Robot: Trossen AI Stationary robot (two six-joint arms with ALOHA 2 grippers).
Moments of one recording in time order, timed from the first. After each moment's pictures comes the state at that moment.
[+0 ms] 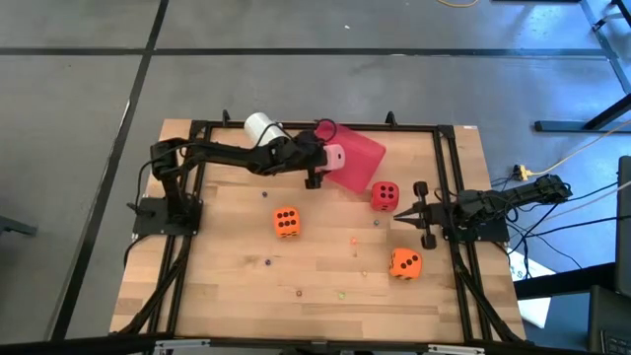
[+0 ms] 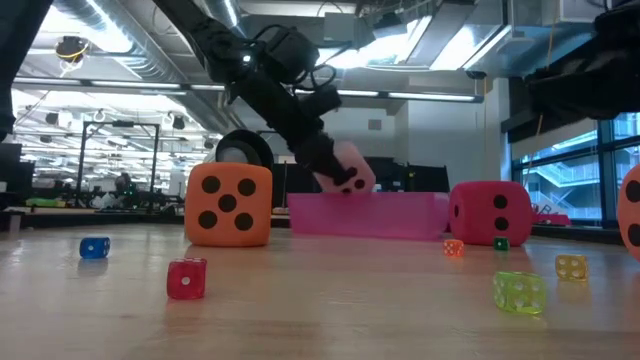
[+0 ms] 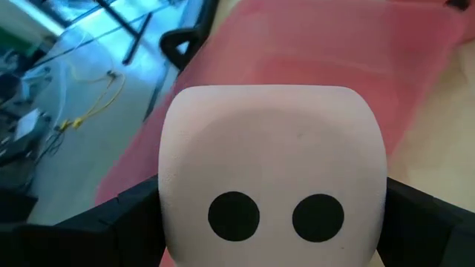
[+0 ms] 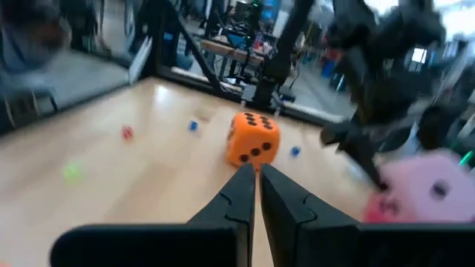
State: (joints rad) left arm 0.36 1.77 1.09 0.16 -0.21 0.45; right arm 0.30 0.12 0.02 0.04 0.17 -0.29
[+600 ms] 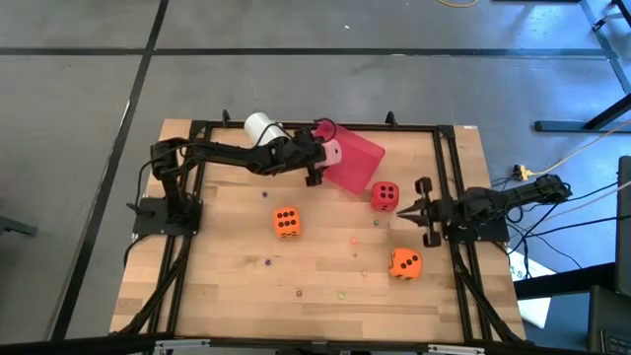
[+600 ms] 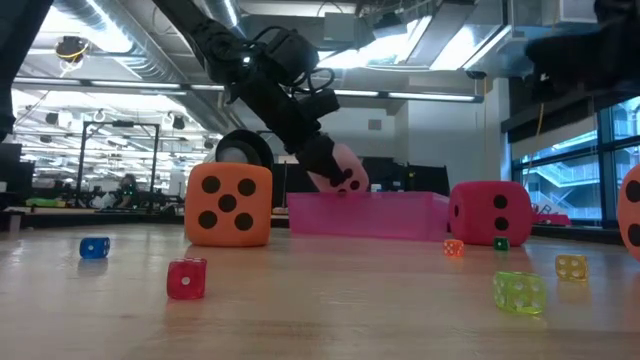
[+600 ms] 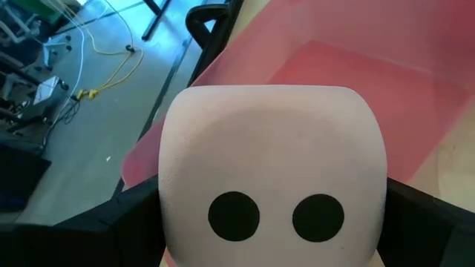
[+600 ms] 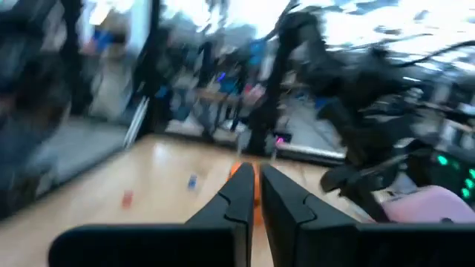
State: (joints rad) left arm 0.36 1.77 1.09 0.15 -0.27 0.36; right arm 0.30 0.12 0.02 0.24 0.20 -0.14
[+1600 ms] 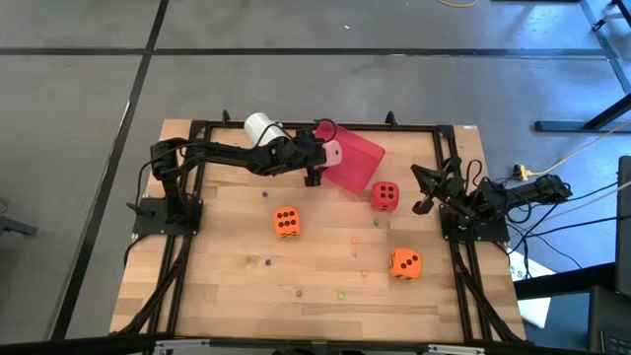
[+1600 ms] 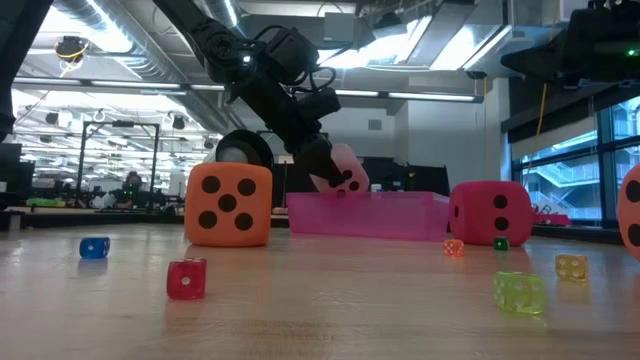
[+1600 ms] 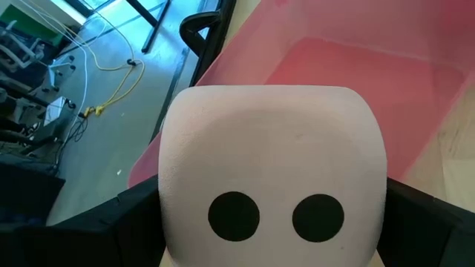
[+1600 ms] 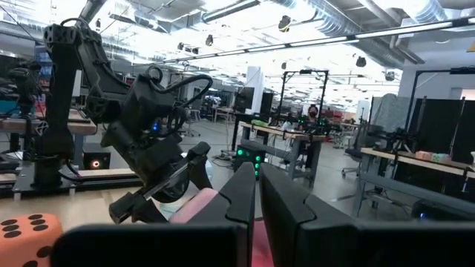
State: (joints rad) left arm 0.36 1.77 1.09 0.15 -0.27 0.46; right arm 0.30 0.12 0.02 0.49 0.83 -0.42
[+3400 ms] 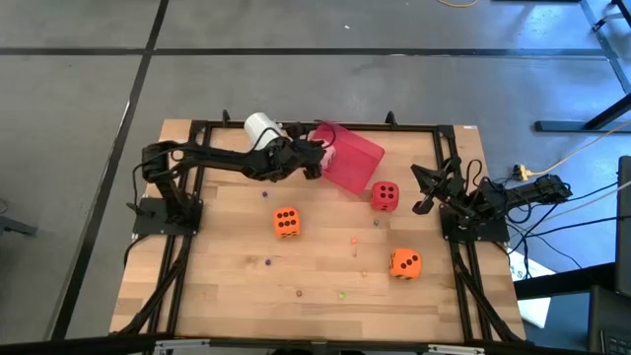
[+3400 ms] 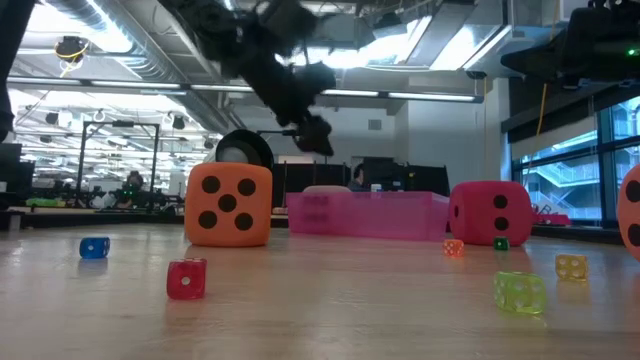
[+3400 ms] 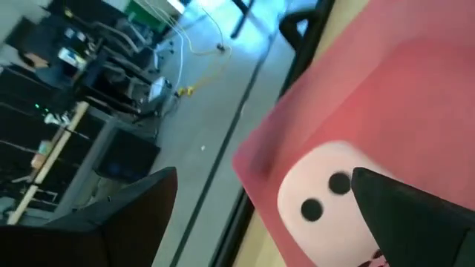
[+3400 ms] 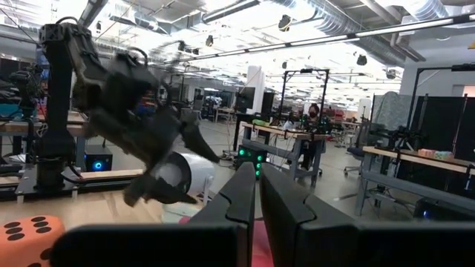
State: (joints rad) left arm 0.27 1.68 1.09 0.15 -0.65 0.46; right arm 0.30 0.12 0.02 0.49 0.83 -0.40
